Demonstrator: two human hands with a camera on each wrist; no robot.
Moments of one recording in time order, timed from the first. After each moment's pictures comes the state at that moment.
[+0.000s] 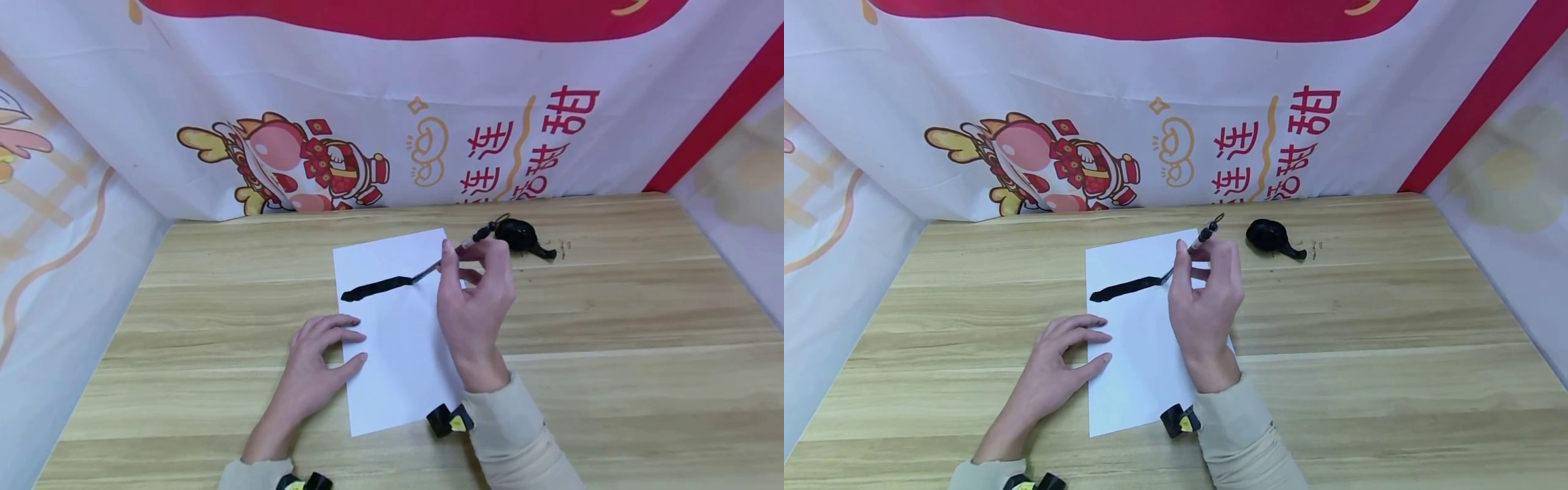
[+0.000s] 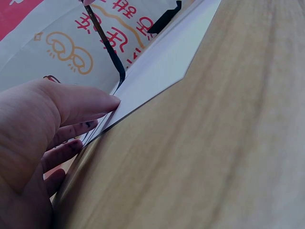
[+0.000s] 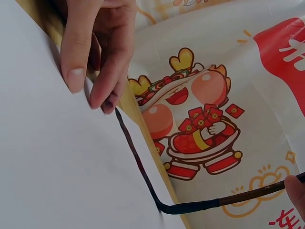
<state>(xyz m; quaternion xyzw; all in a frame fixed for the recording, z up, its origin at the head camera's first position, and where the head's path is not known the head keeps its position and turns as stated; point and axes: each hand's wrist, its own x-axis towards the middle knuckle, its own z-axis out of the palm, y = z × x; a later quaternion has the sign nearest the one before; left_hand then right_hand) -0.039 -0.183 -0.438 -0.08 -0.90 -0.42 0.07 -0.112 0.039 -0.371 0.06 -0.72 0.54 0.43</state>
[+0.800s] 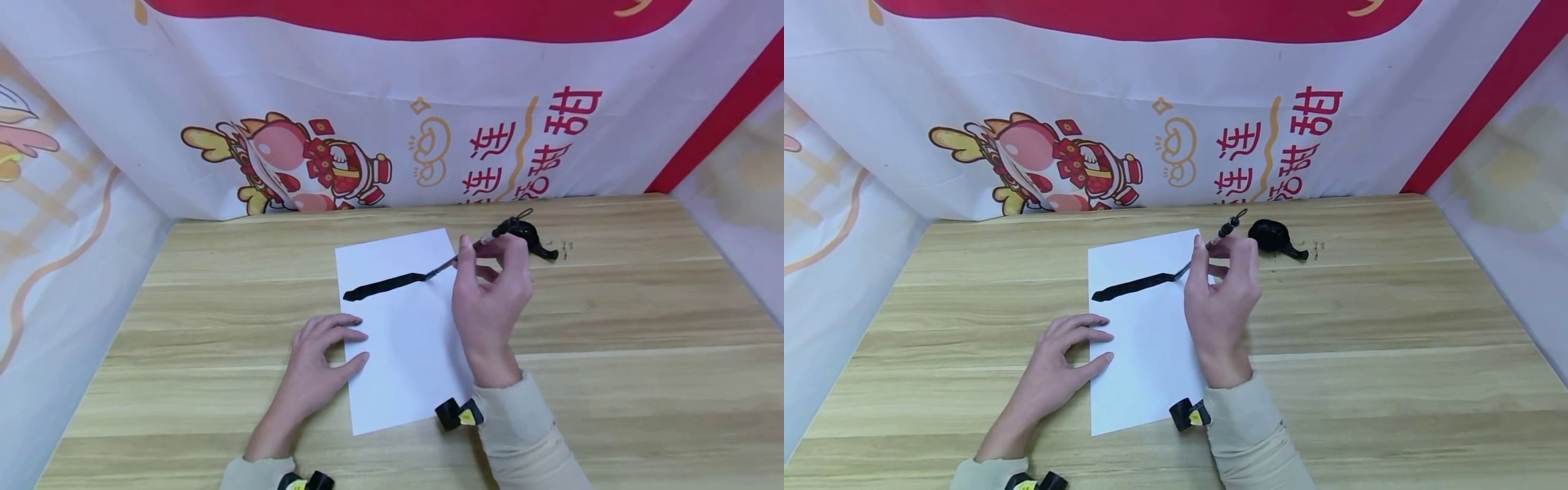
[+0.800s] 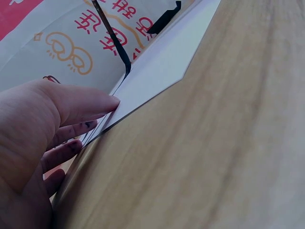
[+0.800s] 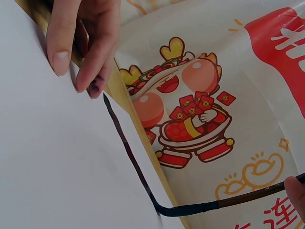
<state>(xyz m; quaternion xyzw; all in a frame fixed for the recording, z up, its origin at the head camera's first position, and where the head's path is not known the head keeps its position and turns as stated) -0.038 -0.184 -0.438 -0.08 -0.90 -0.42 0.06 -0.116 0.051 -0.369 0.03 -0.72 0.54 0.43</state>
